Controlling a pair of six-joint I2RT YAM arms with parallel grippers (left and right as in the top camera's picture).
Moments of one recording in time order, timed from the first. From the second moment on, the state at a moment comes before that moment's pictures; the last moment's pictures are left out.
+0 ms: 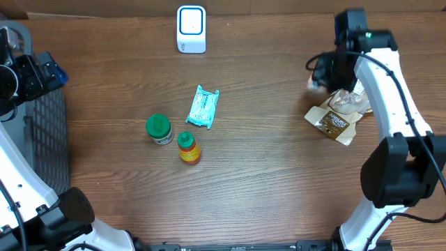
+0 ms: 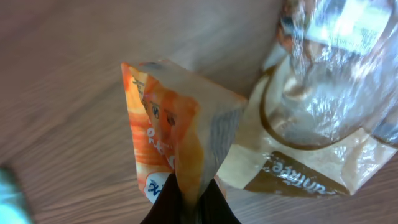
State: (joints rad) left arm 0.51 1.80 2.31 -1.69 0.28 0.04; right arm 0.02 1.95 1.75 -1.14 -0.02 0.45
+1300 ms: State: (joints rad) left arm 0.51 1.80 2.31 -1.69 0.28 0.04; right arm 0.38 2.11 1.71 -0.79 -0.46 0.47
